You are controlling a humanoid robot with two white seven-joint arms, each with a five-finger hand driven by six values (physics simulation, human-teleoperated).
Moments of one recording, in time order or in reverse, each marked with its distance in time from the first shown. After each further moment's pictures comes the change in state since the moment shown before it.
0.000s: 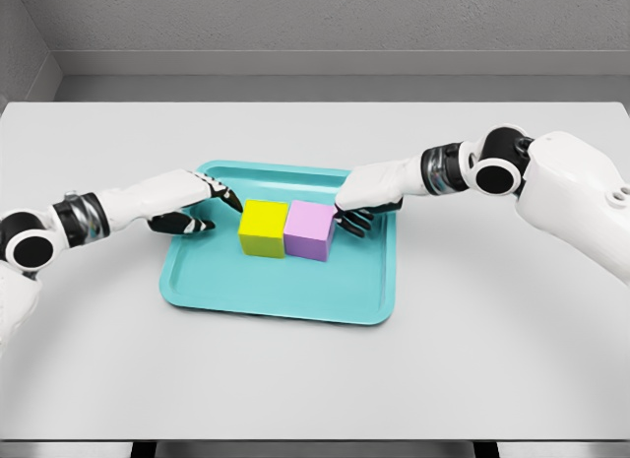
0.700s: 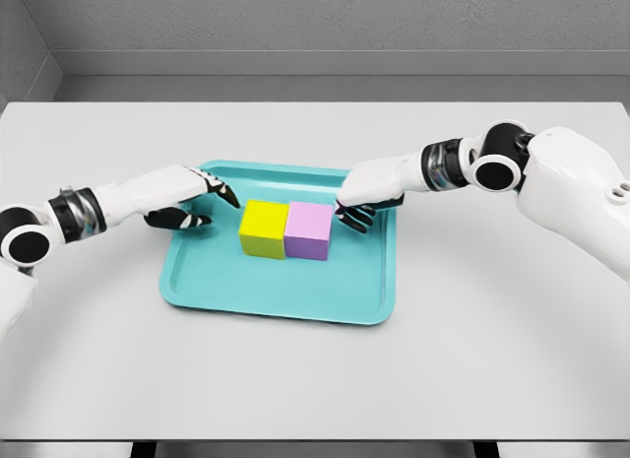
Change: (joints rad) left arm -0.014 0.017 0.004 0.003 0.000 0.001 0.000; right arm -0.011 0.004 -0.001 0.016 0.018 -0.004 0.000
